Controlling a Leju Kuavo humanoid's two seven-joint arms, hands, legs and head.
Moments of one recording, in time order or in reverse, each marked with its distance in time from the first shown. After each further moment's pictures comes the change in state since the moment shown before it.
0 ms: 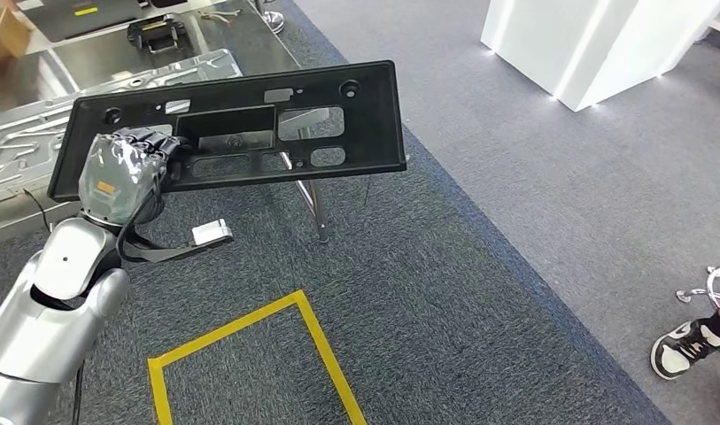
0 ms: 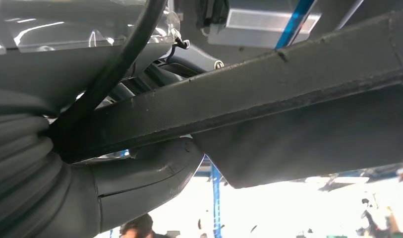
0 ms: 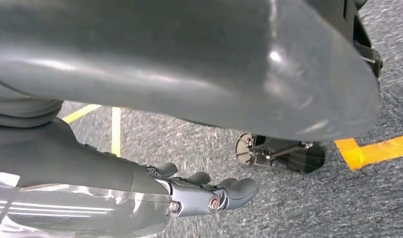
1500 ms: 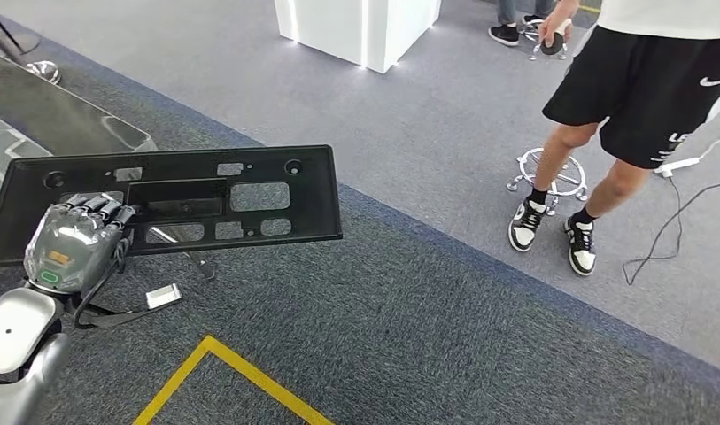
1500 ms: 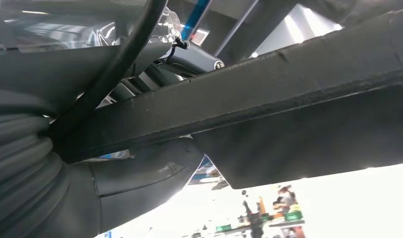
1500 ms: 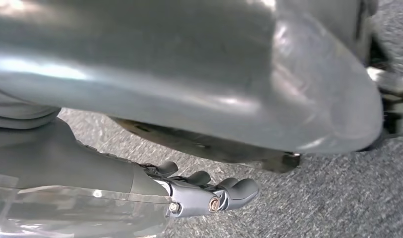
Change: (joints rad) left arm 0.334 0.121 0.238 -0.154 -0.129 0.006 -0.085; right arm -0.011 0.058 0.020 0.003 0.055 -0.070 -0.009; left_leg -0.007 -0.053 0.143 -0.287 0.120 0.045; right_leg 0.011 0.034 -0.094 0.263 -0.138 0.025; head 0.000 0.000
